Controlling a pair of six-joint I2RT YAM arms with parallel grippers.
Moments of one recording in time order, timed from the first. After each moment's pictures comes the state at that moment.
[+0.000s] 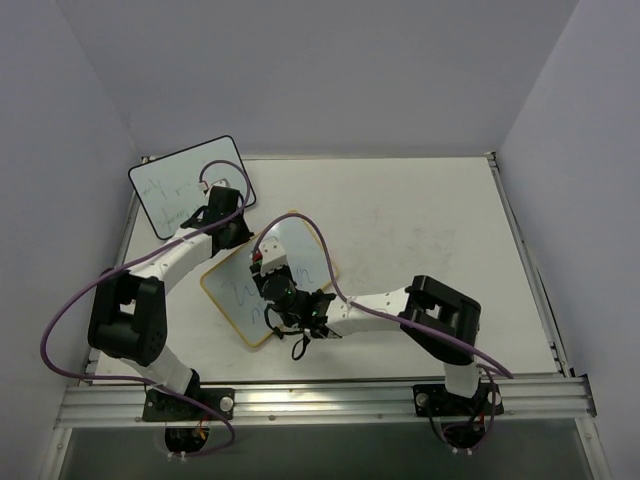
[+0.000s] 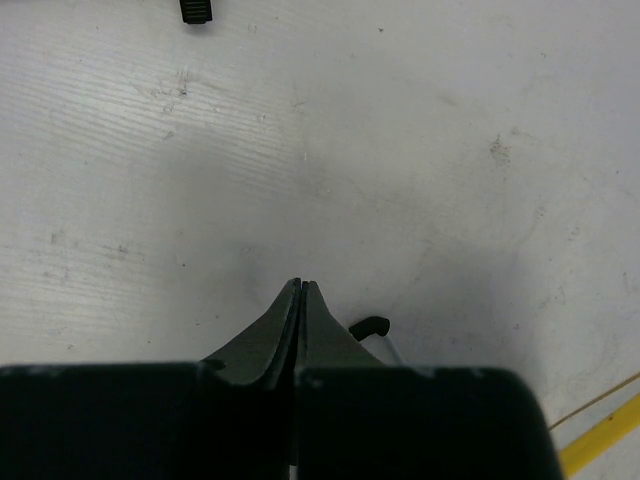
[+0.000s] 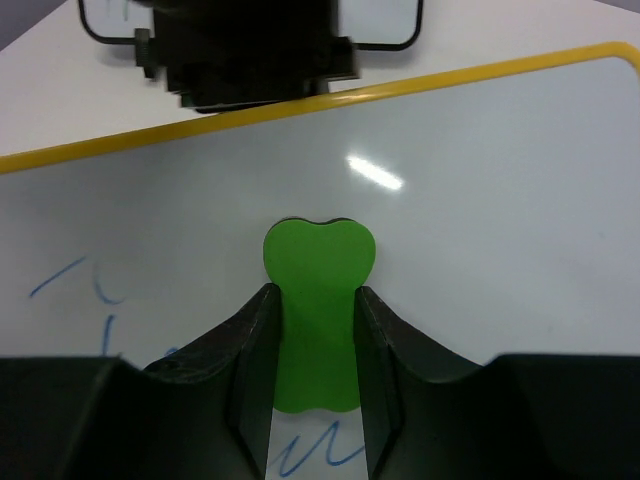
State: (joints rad) left arm -0.30 1.62 1.09 -0.30 -0.16 -0.64; right arm 1.19 1.89 1.07 0.51 0.69 0.21
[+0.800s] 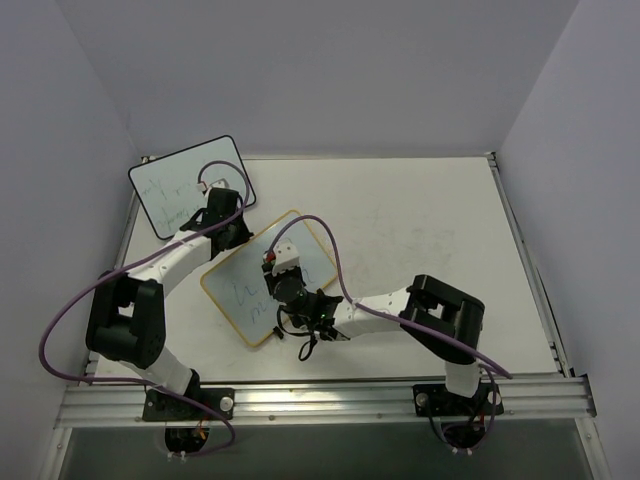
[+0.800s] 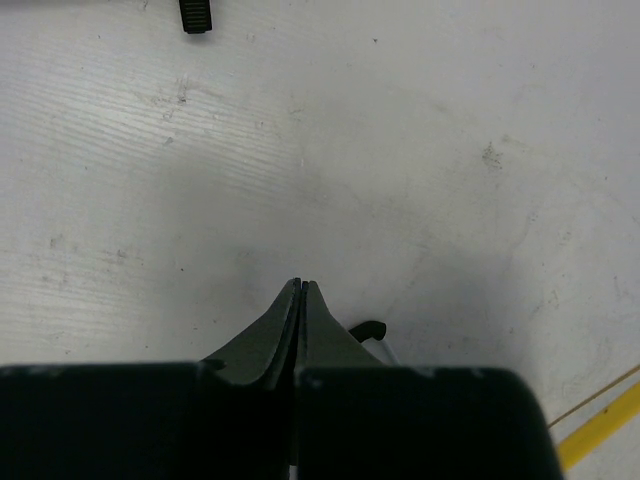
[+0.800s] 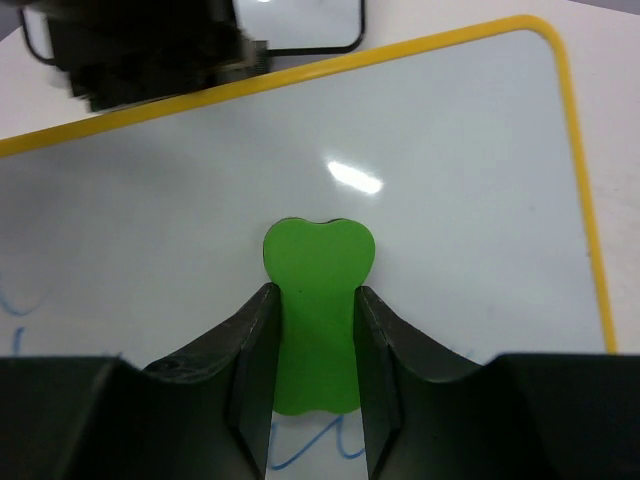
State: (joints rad) left arm -0.30 1.60 1.06 -0.27 -0.16 -0.65; right arm 1.18 1.88 0.97 0.64 0.73 0.20
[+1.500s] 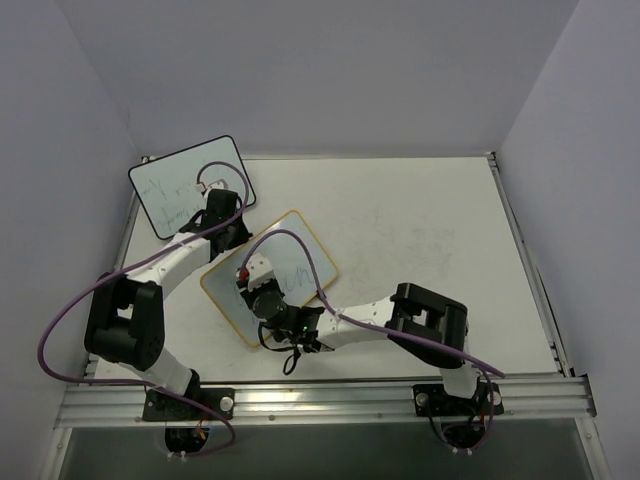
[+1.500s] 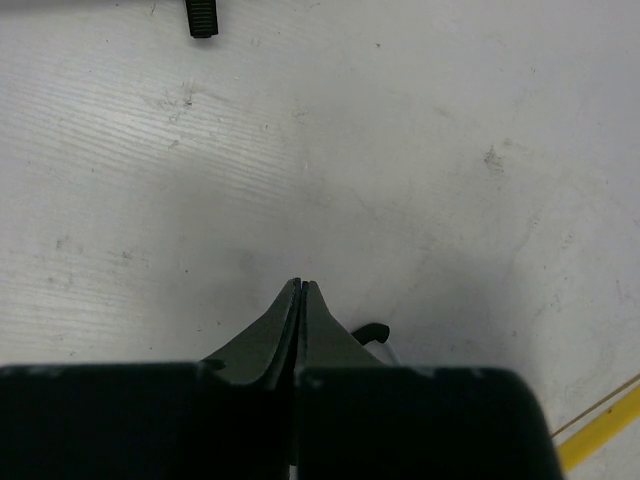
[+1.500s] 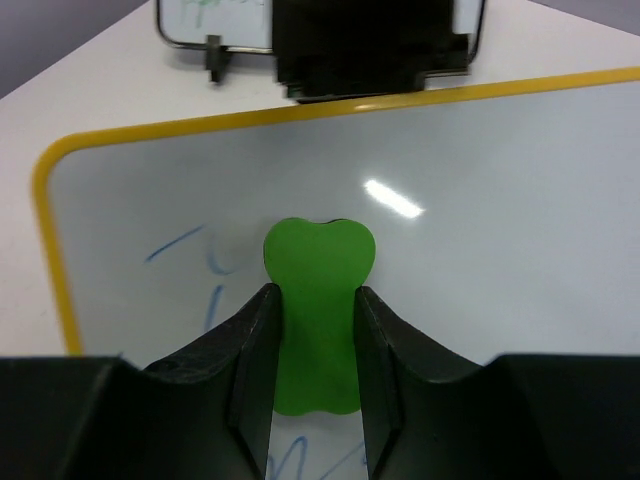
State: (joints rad) left arm -0.30 1.59 1.04 -0.25 -0.17 -0.64; right arm 1.28 1.95 1.09 0.63 0.72 0.15
